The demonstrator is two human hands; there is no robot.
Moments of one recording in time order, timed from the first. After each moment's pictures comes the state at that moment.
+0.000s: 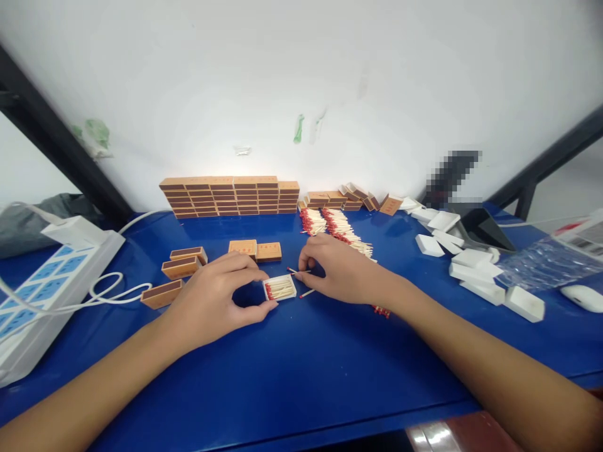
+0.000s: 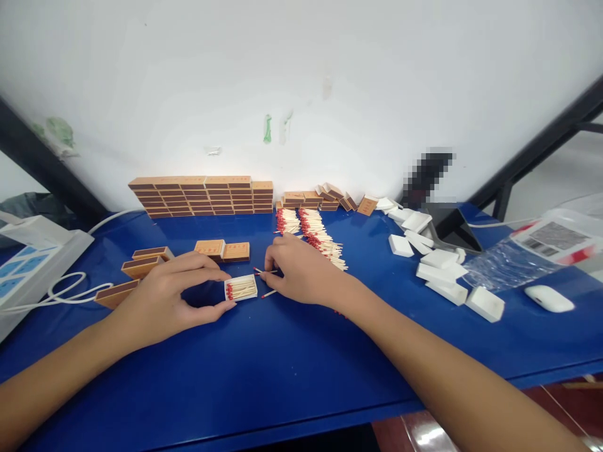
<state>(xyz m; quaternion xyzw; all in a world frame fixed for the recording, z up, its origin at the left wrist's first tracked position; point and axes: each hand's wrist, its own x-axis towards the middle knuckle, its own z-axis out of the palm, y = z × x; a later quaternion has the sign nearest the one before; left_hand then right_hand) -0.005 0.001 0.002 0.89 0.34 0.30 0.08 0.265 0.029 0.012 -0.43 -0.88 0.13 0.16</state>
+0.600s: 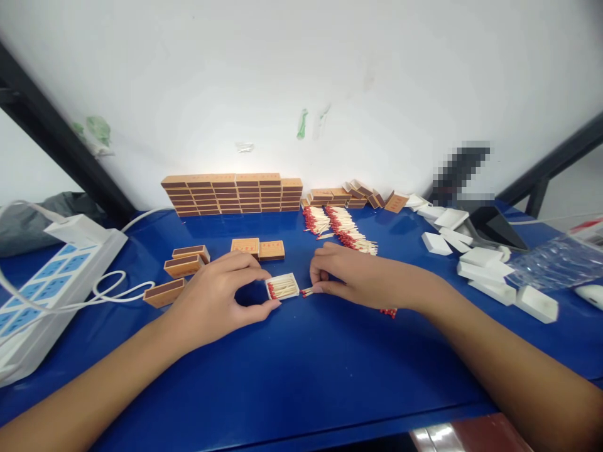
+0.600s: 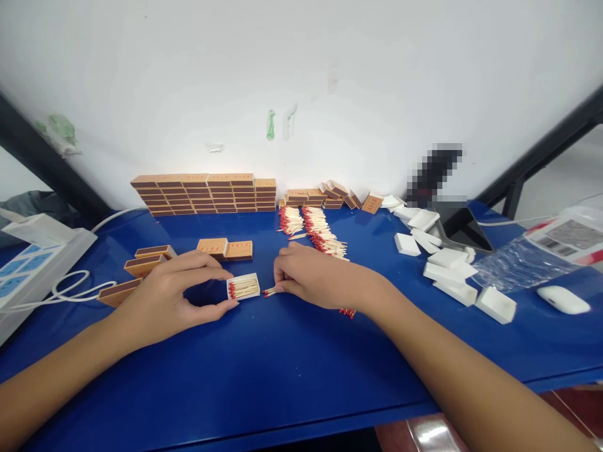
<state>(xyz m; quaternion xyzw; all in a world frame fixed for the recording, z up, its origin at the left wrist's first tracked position) -0.006 0.003 0.002 0.89 0.35 0.29 0.08 0.286 0.023 0.032 -0.37 -0.90 0.22 0.06</state>
